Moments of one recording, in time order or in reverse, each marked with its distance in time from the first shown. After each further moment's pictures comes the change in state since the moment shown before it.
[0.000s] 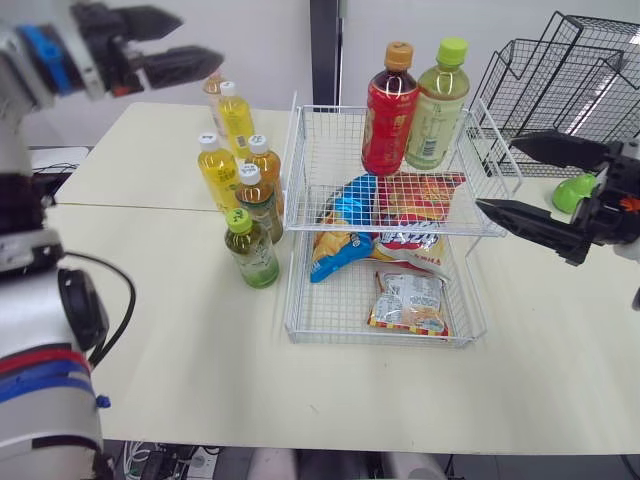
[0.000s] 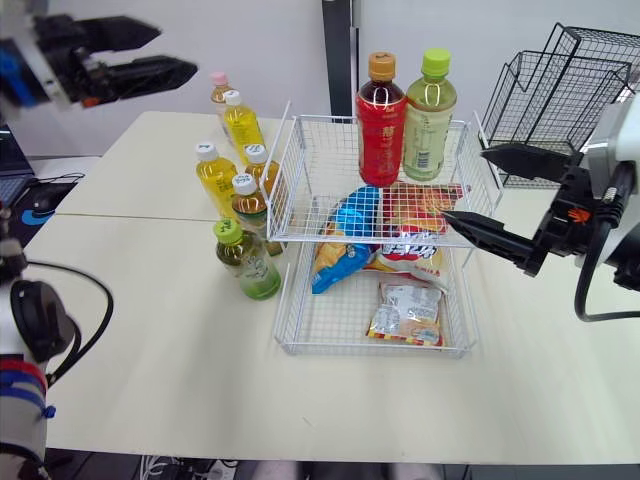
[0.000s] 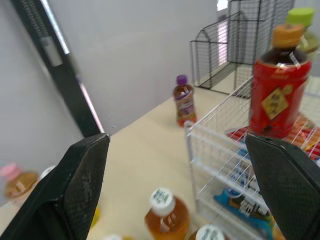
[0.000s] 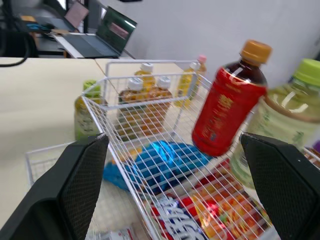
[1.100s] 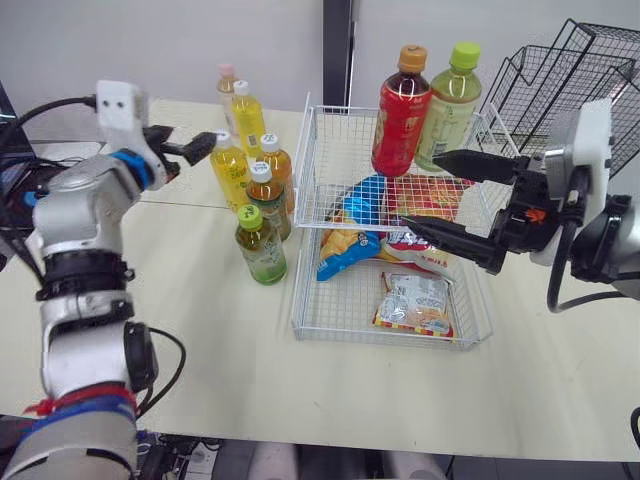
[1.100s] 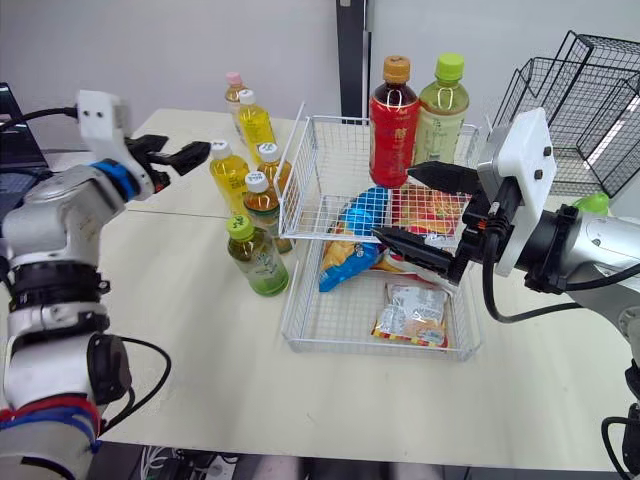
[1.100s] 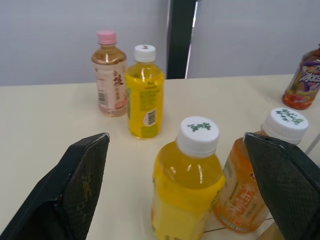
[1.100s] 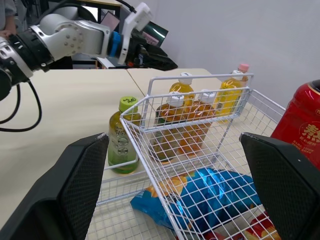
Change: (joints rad) left arm 0.082 -0.256 0.003 0.335 0.012 -0.206 0.533; right arm -0.128 0.146 0.193 -0.100 0.025 0.097 -0.218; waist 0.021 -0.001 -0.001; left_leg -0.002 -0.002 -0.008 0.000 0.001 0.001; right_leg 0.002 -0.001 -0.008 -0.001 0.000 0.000
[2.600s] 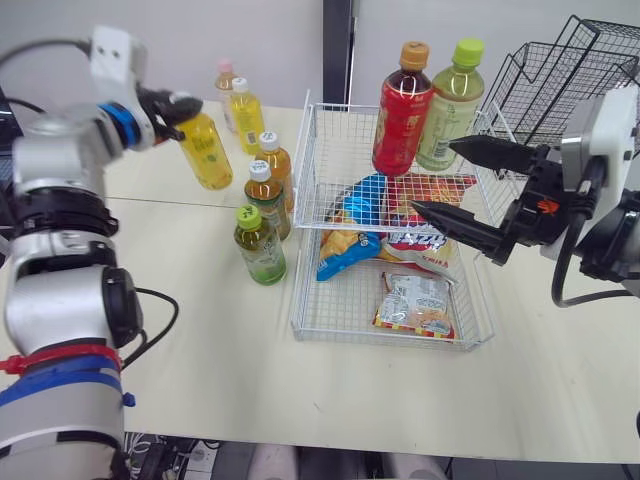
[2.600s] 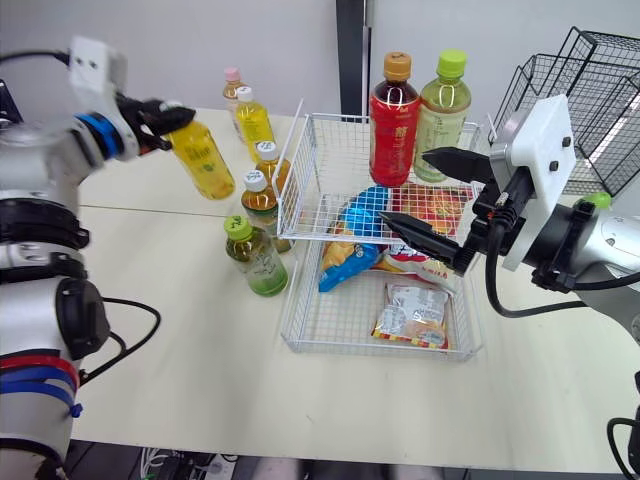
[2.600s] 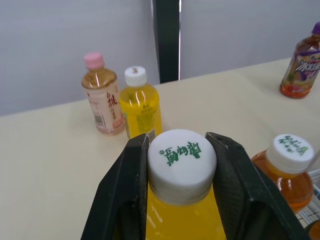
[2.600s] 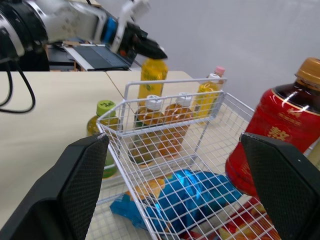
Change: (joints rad) left arm -0.279 0.144 -0.109 0.150 0.100 0.040 -0.260; right arm 0.070 -0.066 -0.102 -0.024 -0.011 0.006 -0.037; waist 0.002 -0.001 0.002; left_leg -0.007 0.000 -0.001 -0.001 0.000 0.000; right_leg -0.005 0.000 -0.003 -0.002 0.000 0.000
